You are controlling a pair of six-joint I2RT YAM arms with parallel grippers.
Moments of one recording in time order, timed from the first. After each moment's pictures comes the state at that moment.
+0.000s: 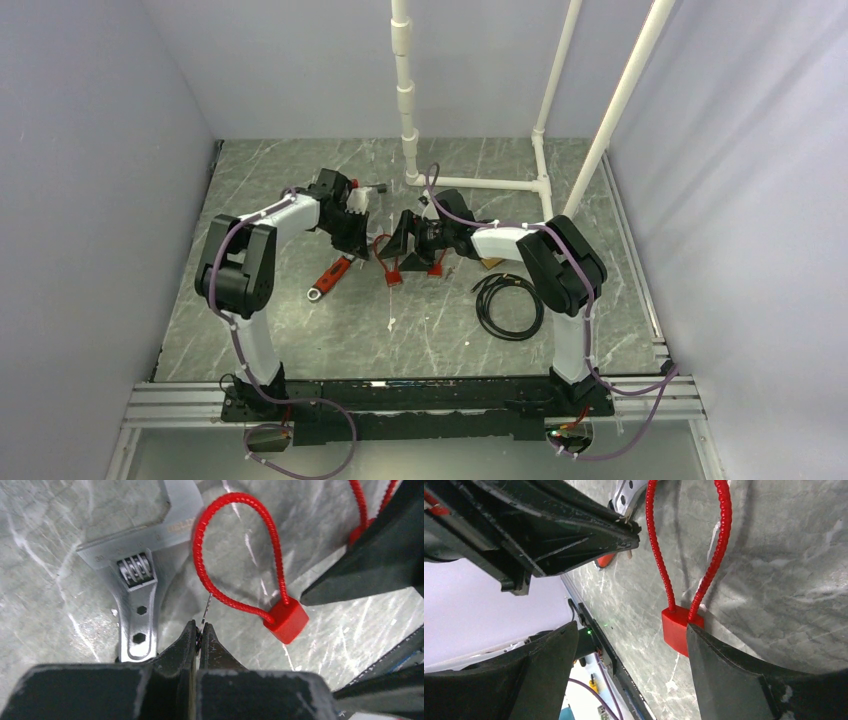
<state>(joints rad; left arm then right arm) -0.28 1.88 1.24 -0.55 0.46 0.00 0.60 1.99 1.13 0.17 -0.69 0.94</state>
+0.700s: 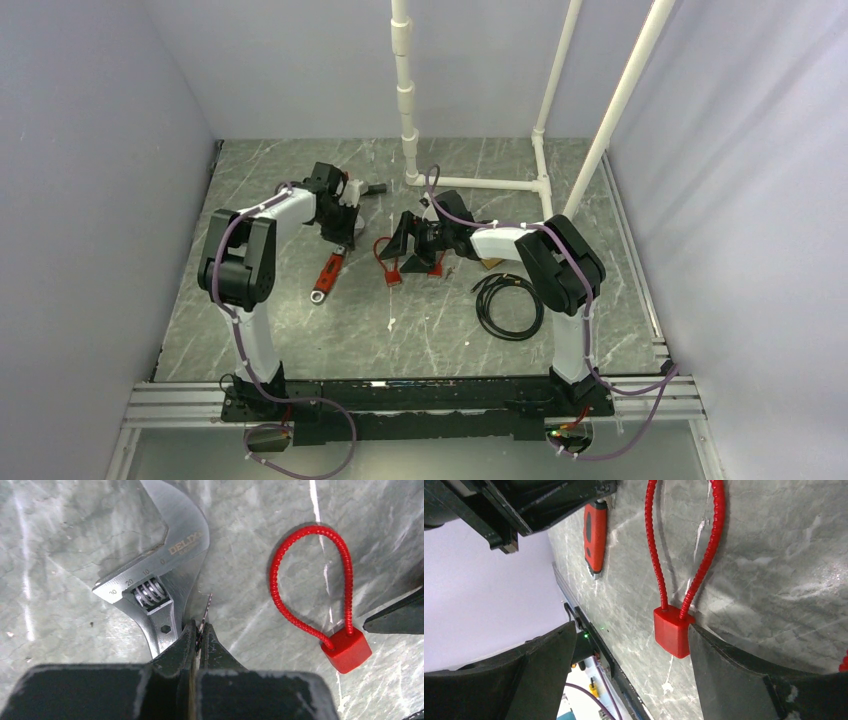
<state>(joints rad) -0.25 1.94 1.31 -0.56 0.27 0.05 0.60 2.00 1.13 0.16 -0.66 0.95</state>
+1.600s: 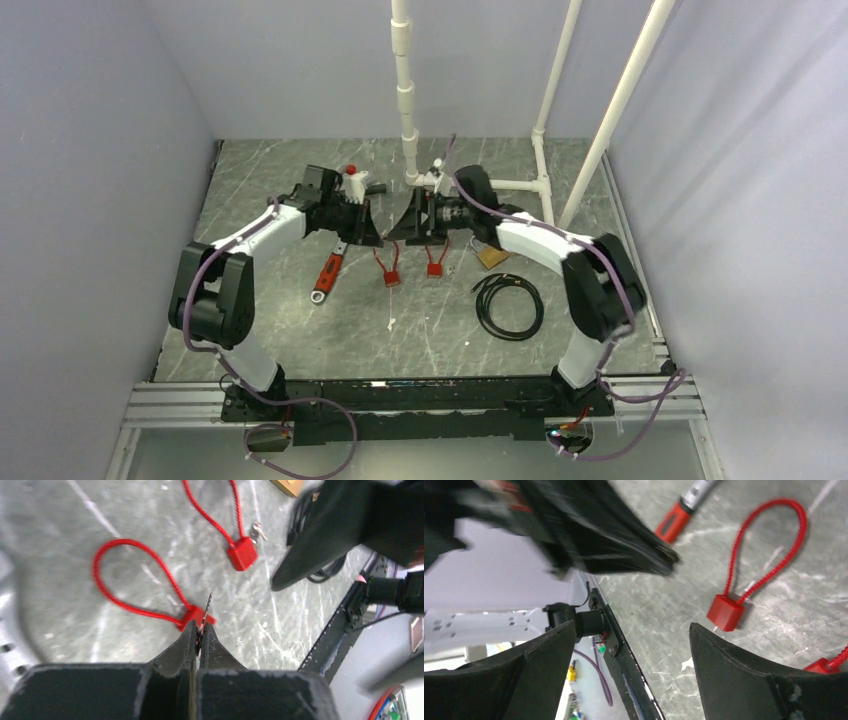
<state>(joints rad) -0.26 1.66 1.14 -0.38 0.69 -0.07 0.56 1.81 1.15 0.08 -0.76 0.79</state>
